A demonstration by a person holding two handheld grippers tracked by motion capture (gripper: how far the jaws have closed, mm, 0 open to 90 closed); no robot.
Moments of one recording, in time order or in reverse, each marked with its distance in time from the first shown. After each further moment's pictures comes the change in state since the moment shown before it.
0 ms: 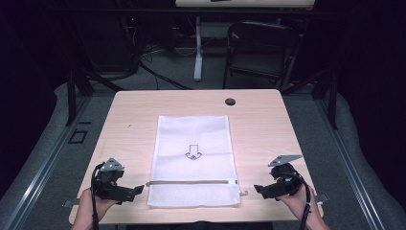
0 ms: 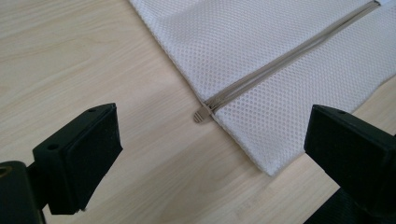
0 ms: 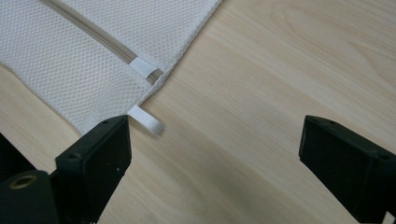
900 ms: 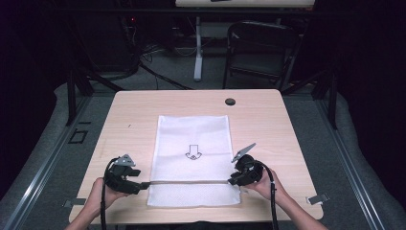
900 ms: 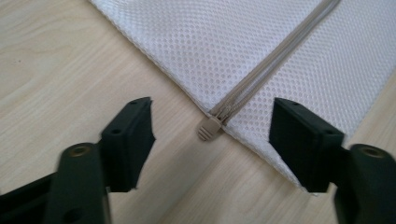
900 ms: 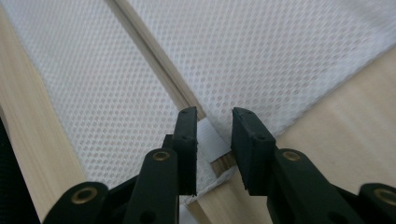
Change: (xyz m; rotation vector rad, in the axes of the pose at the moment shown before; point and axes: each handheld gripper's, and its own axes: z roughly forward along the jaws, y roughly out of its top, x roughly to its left) left arm 0.026 0.010 0.047 0.091 -0.150 0.126; right arm 0.023 0.056 0.086 0.127 0.256 -0.228
